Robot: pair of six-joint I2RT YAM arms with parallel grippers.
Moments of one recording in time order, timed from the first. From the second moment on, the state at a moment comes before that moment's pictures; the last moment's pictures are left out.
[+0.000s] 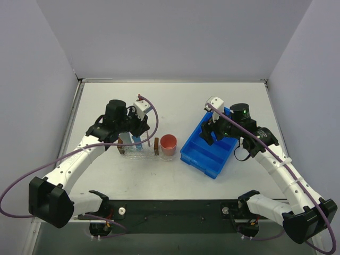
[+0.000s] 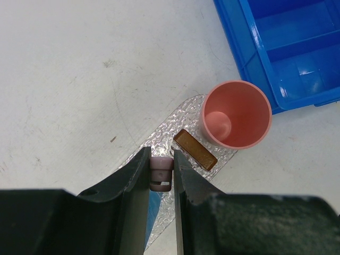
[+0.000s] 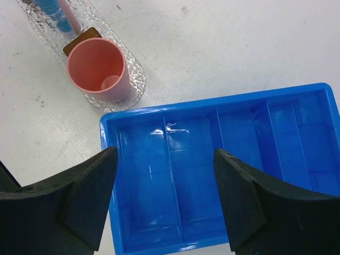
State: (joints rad) left arm -0.42 1.23 1.00 -0.34 0.37 0.21; right arm 0.43 1.06 1.03 -0.56 -0.31 -0.26
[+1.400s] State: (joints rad) left arm -0.42 1.26 1.01 -0.34 0.40 0.21; right arm 0.43 1.06 1.02 -0.55 -0.31 -0.26
